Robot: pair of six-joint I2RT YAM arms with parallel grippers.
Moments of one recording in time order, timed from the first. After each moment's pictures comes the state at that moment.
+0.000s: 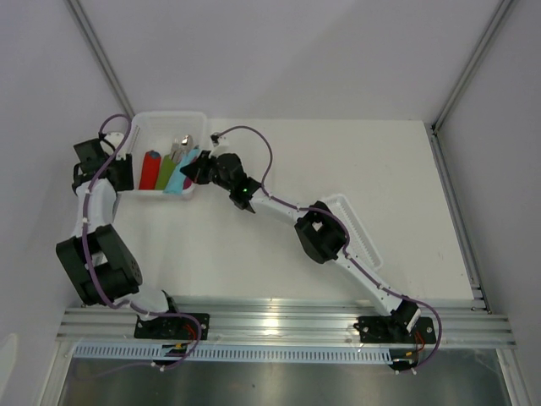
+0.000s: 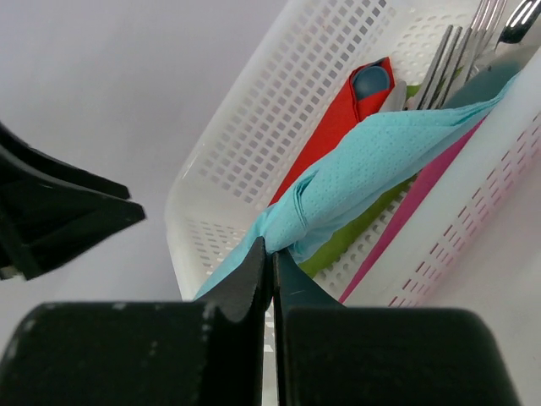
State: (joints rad) left arm 0.44 1.54 1.20 -0.41 0.10 0.34; right arm 0.90 2.78 2.42 0.36 -0.11 0.79
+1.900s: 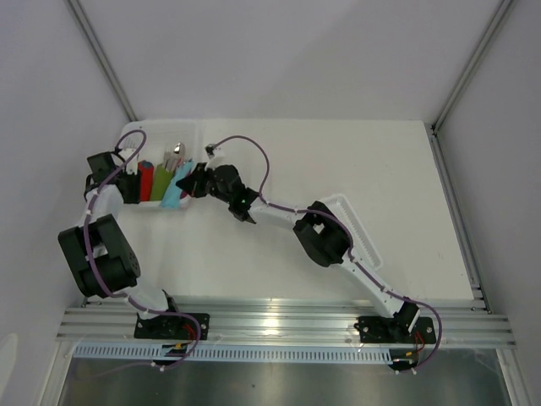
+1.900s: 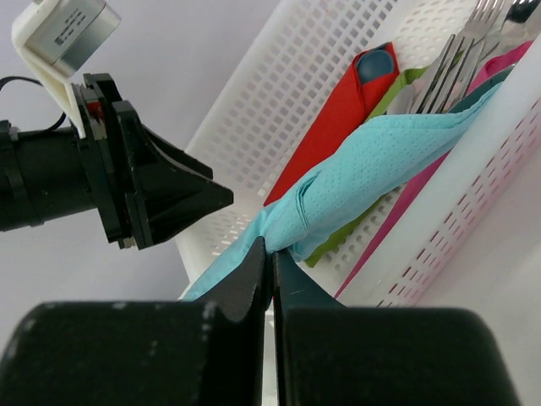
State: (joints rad) left arm 0.43 1.59 1.07 -0.31 0.10 0.45; right arm 0.95 2.65 2.16 0.47 -0.12 0.77
